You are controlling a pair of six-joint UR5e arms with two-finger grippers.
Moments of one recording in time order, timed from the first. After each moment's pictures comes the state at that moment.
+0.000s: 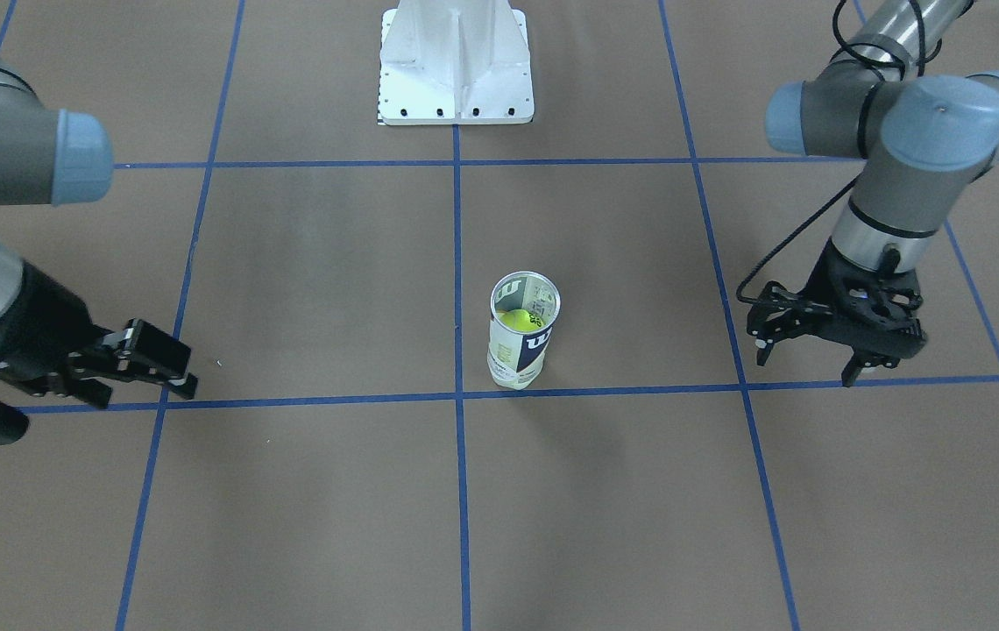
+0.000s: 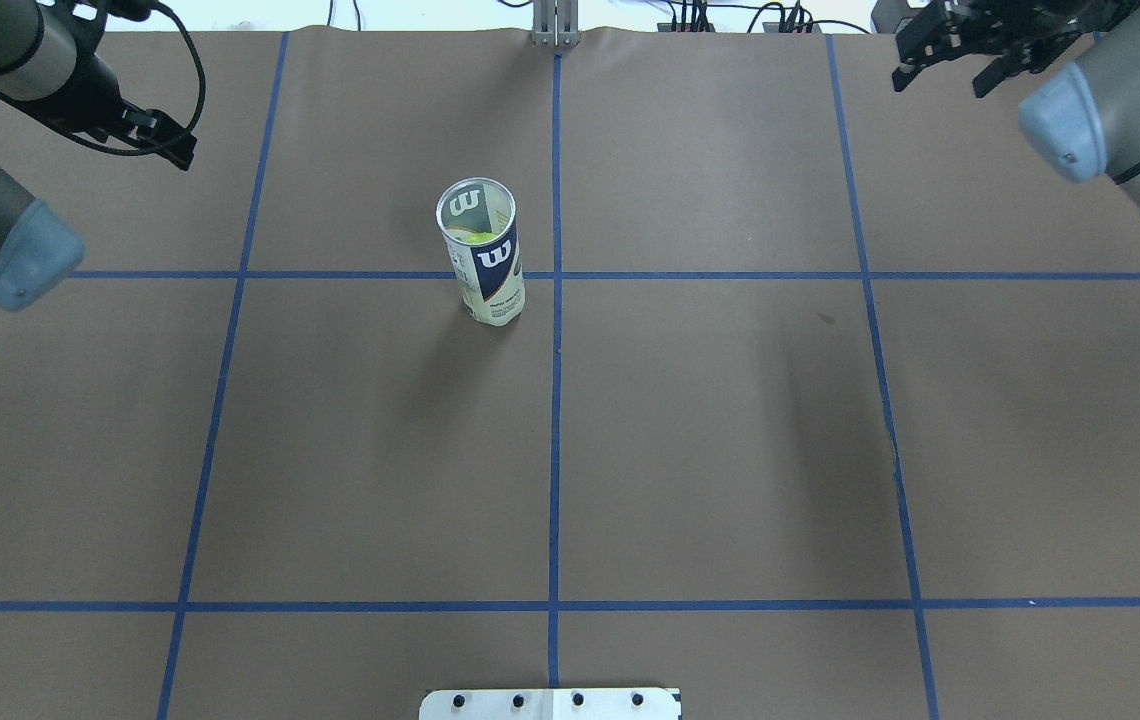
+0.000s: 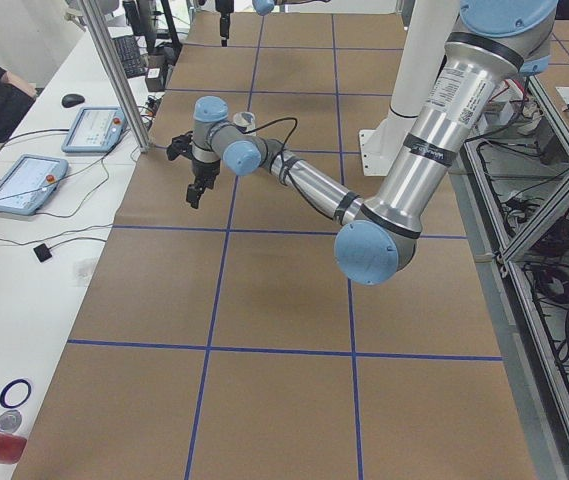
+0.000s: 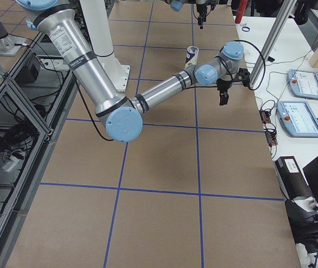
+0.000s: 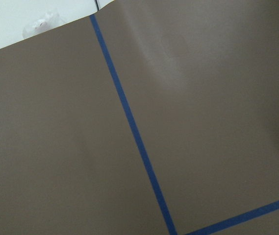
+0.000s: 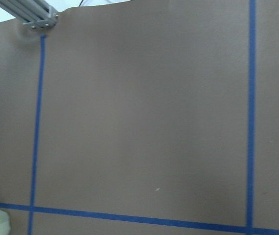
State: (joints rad) left arm -1.08 -2.03 -1.59 -1.70 -2.05 -0.43; right arm 1.23 -1.02 1.50 -1.54 2.35 0.52
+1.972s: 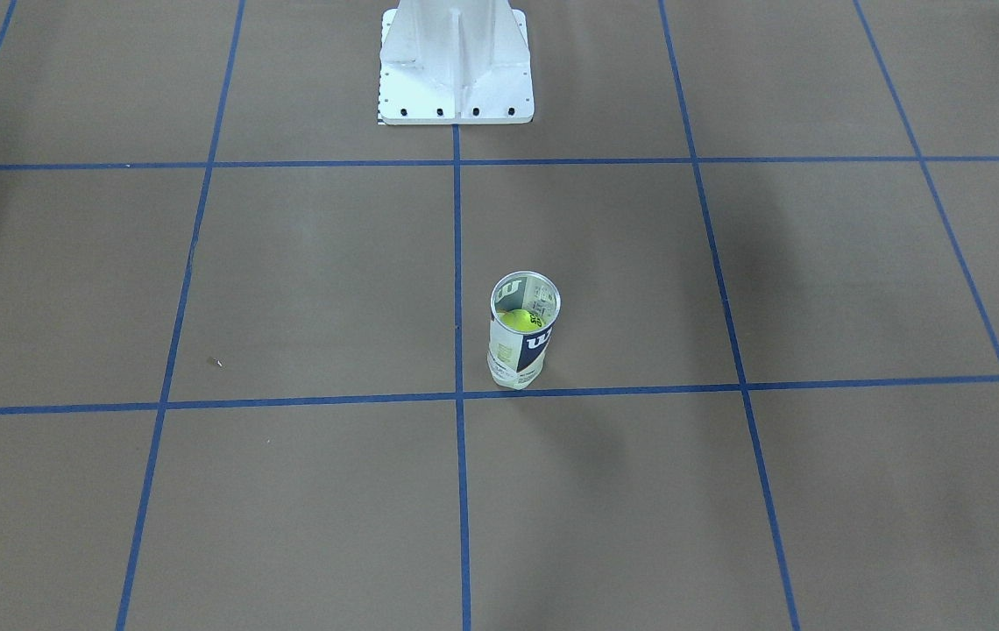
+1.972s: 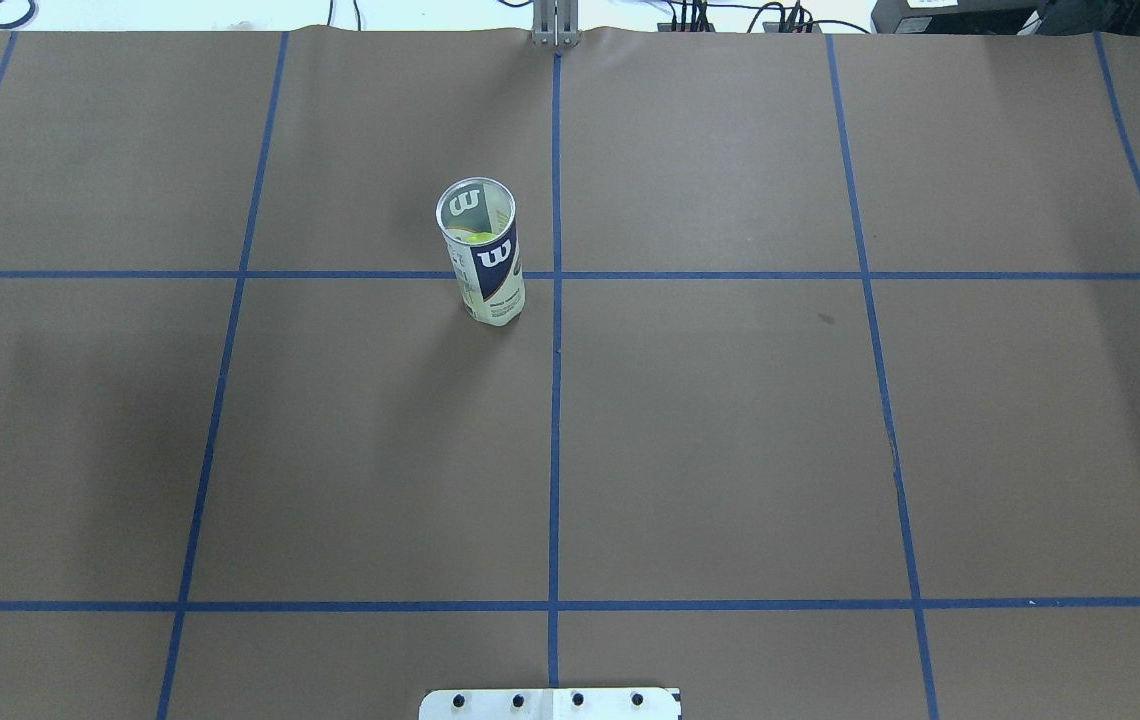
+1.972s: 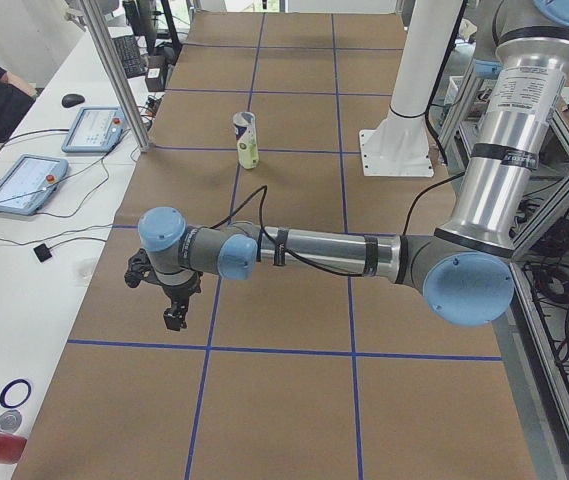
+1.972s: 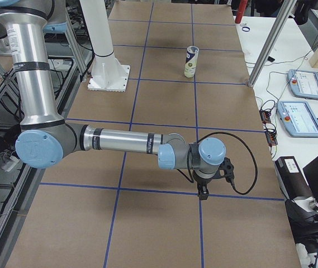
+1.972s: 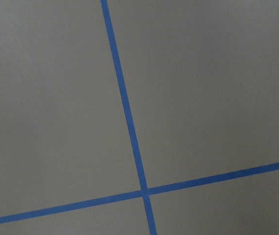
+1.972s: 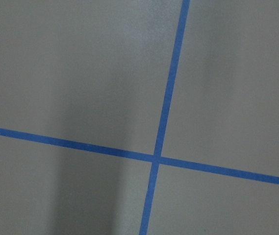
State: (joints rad) left arm -1.51 -1.81 -1.44 -1.62 -2.35 0.01; right arm 1.61 -1.44 1.45 -1.59 2.37 -0.06
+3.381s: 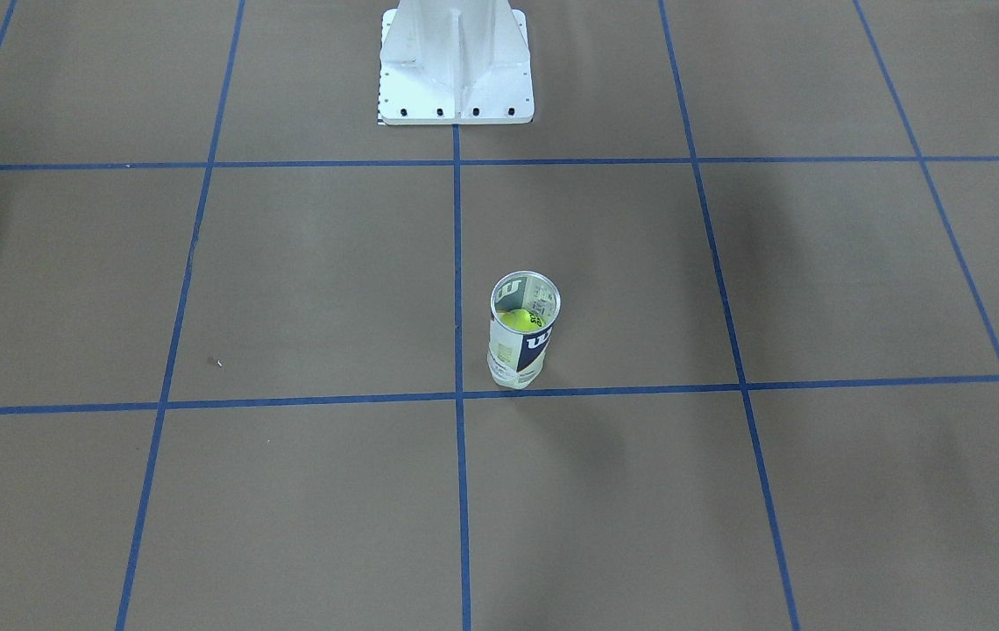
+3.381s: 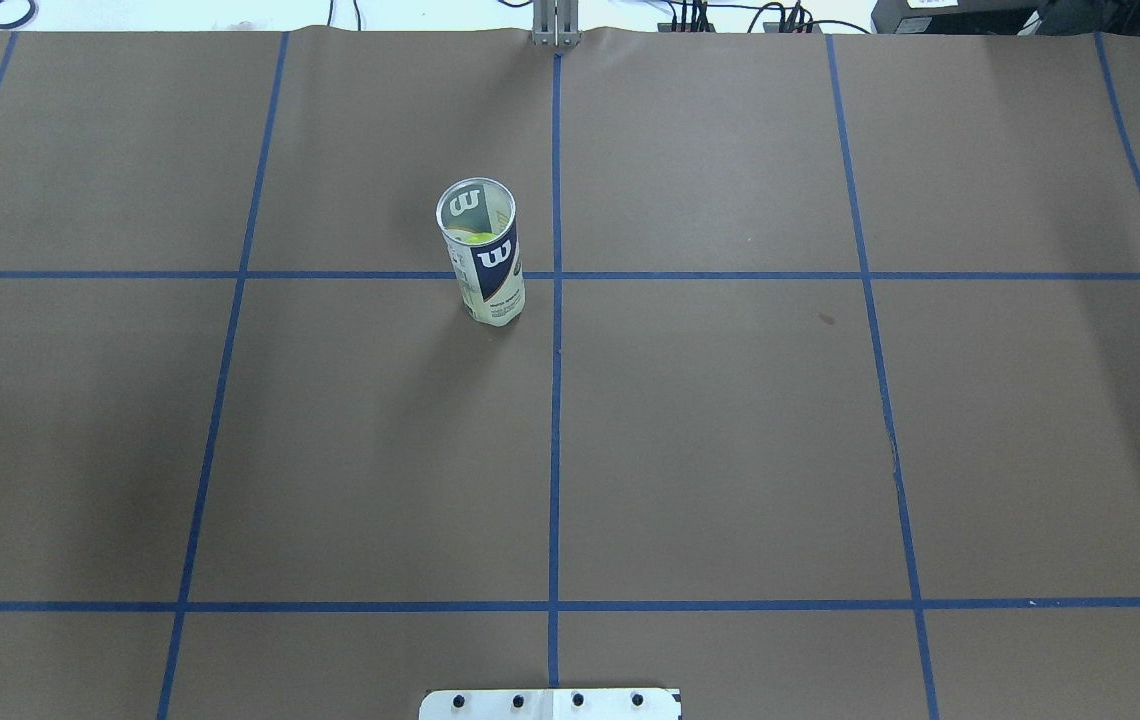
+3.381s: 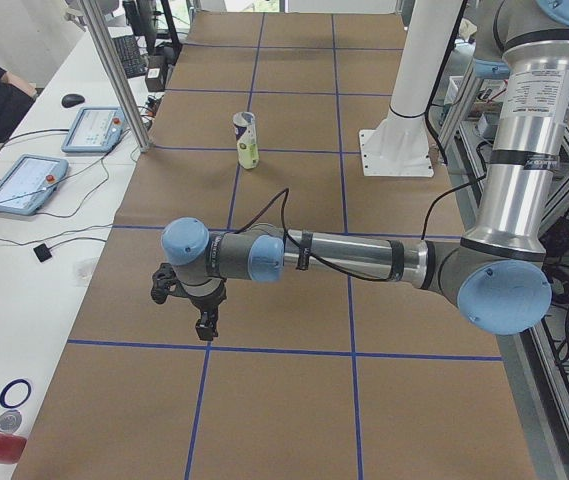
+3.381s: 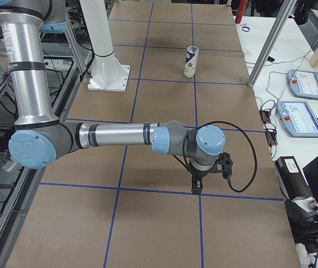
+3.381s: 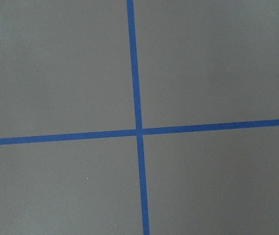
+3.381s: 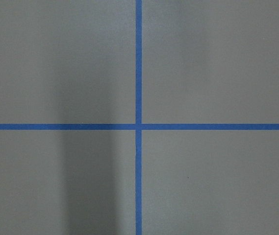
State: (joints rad) left arm -1.52 -1.70 -1.53 -1.53 -2.37 0.01; right arm 1.63 -1.45 1.54 -1.72 2.38 -0.06
